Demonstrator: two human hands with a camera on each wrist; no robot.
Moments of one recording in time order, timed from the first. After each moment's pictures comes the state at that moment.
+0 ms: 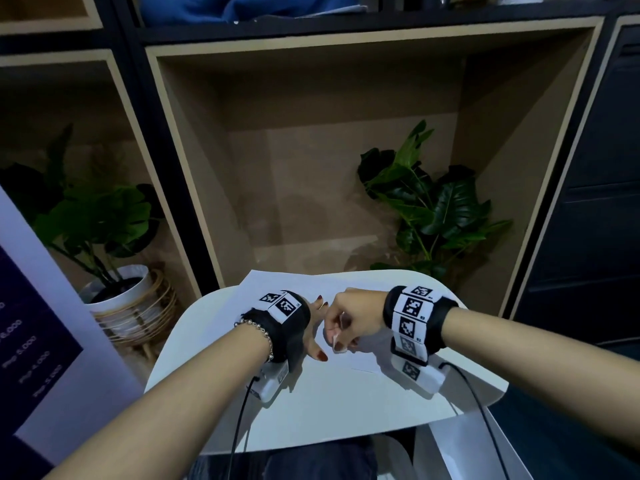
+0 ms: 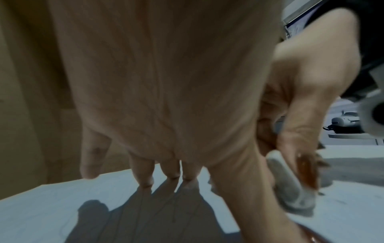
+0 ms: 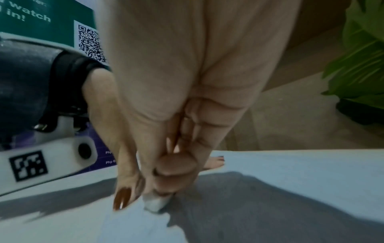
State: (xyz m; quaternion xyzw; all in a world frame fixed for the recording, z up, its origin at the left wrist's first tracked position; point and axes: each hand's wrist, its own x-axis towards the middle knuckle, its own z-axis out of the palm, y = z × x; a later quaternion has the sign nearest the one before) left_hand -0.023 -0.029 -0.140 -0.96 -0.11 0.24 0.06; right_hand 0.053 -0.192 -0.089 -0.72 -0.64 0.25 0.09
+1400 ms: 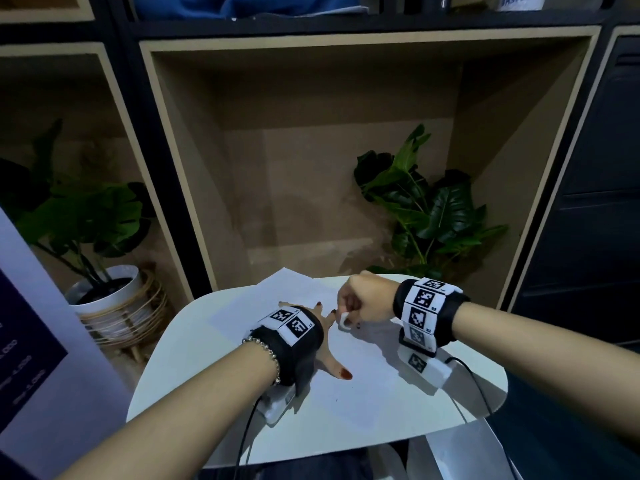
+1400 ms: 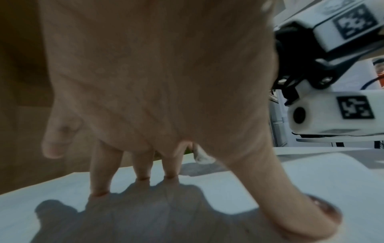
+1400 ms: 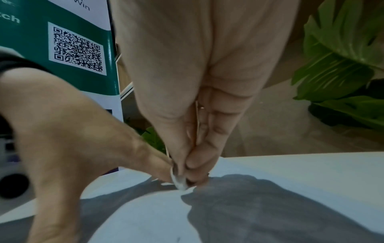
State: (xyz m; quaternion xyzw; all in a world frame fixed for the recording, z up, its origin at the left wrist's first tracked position) left_hand -0.036 -0.081 -0.120 -0.96 -0.16 0.21 0.07; right_hand 0.075 -0.194 -0.081 -0.80 -0.58 0.14 0.09
